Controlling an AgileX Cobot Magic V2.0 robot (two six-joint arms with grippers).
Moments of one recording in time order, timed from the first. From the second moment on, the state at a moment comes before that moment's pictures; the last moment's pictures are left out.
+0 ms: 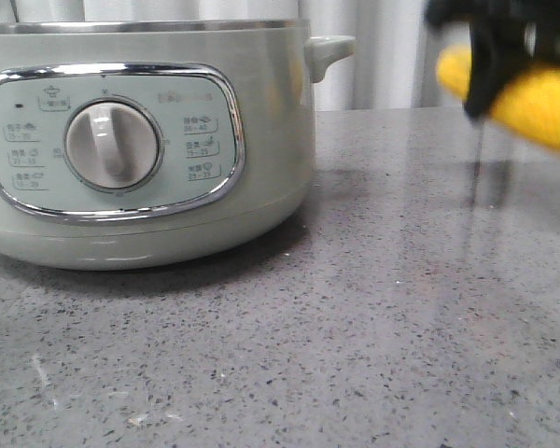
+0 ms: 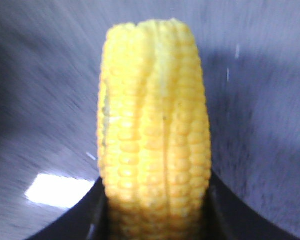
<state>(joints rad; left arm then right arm) -0.12 0.49 -0.74 -0.94 0.32 0.82 0.24 1.49 -1.27 -0.01 0.85 0.10</state>
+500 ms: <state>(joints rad) -0.12 0.49 -0.74 -0.94 0.31 0.82 0.59 1.50 -1.74 0.19 0.78 0.04</state>
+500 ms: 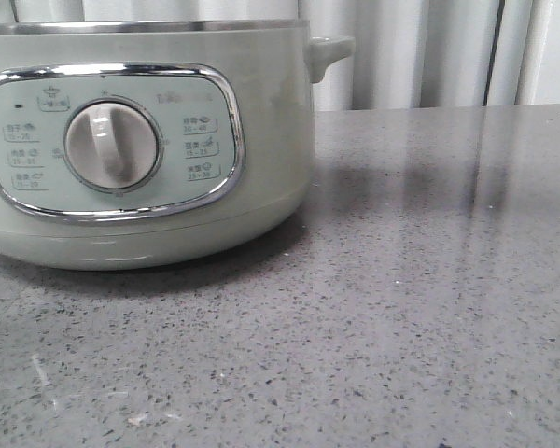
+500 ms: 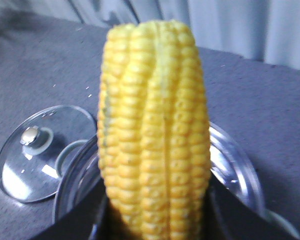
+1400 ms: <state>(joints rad) -0.12 0.49 -0.74 -0.94 0.31 0.82 0.67 1.75 -1.77 0.13 0.81 0.03</state>
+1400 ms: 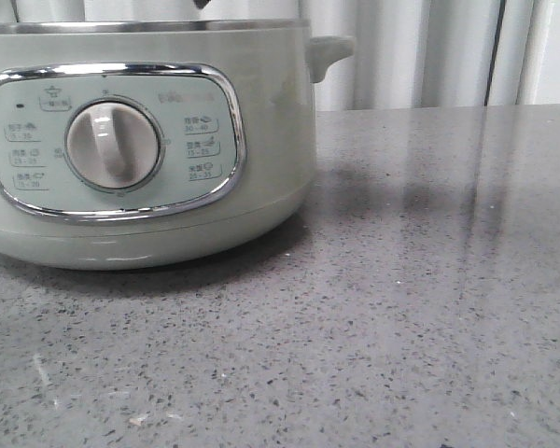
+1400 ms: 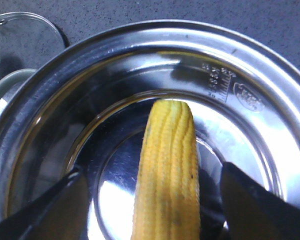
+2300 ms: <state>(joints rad) -0.12 0.34 -0.47 -0.90 0.37 0.82 0.66 0.43 -0.75 -0.38 0.38 0.03</state>
